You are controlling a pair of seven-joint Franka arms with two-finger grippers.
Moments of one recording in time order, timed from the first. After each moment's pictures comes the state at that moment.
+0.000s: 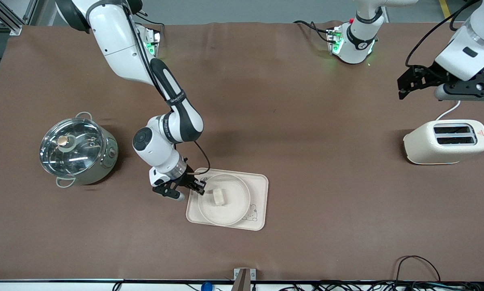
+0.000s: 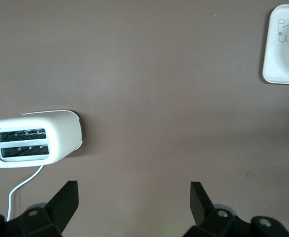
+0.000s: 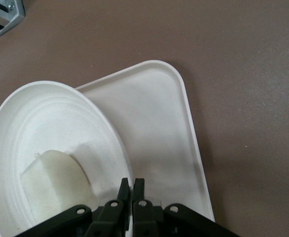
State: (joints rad) left arm -0.11 -0.08 -0.06 -1.63 0.03 1.57 -0.10; right arm 0.56 0.77 -0.10 -1.64 0.63 2.75 0.32
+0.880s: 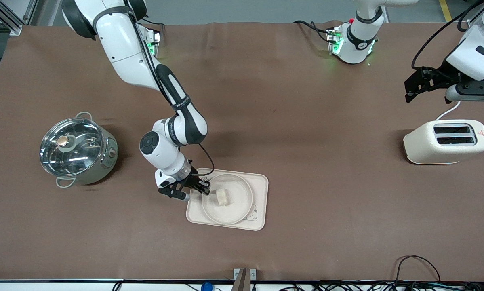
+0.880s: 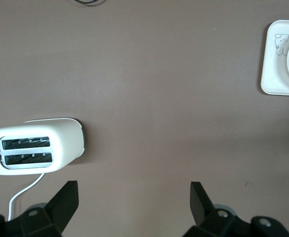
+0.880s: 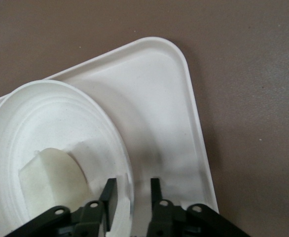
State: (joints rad) left arm -0.11 -0.05 -0.06 -1.56 0.03 1.57 -0.10; right arm 0.57 0.82 -0.10 -1.61 0.63 2.75 0.32
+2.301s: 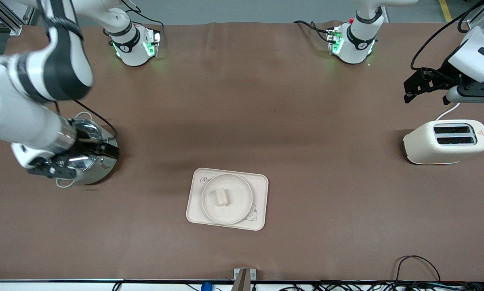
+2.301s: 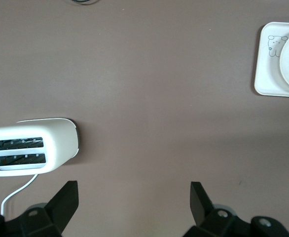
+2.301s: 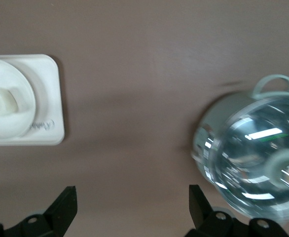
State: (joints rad) left arm -0.11 -0.04 -0.05 -1.56 0.01 1.57 -0.10; right arm 0.40 0.25 -0.31 -1.50 0.13 1.66 0.21
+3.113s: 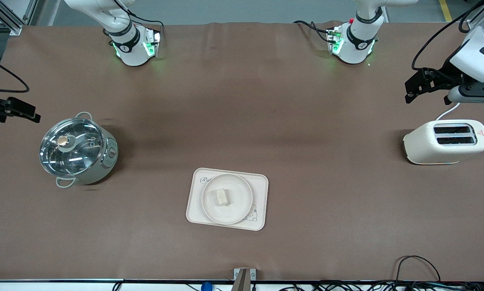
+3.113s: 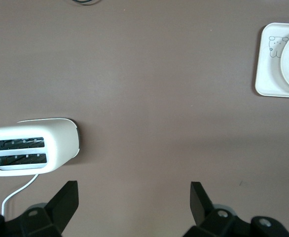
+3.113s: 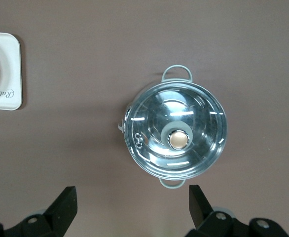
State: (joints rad) left arm -0.11 -0.04 -0.05 -1.56 0.01 1.57 -0.09; right arm 0.06 0.06 -0.18 -1.51 0.03 1.51 -0.09
